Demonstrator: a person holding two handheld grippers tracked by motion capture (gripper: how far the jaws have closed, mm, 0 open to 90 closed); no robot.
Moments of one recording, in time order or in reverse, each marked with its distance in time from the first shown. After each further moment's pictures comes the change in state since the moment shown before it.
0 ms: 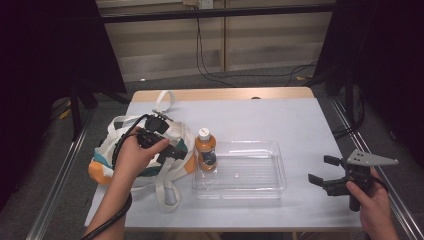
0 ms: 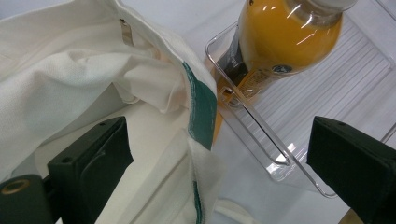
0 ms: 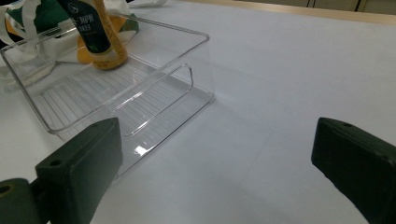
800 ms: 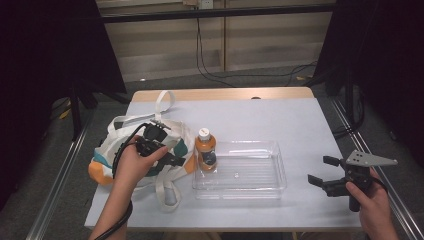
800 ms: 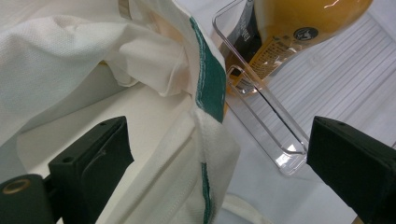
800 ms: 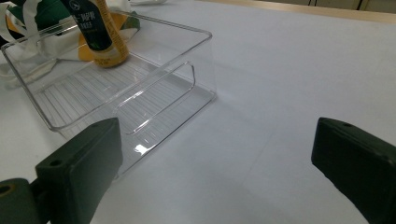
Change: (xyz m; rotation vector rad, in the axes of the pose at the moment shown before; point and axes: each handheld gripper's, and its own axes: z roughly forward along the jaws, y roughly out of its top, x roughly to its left) left arm 0.004 -0.021 0.014 -0.015 -0.014 -0.016; right arm 0.002 0.000 0.001 0.007 0.003 -0.002
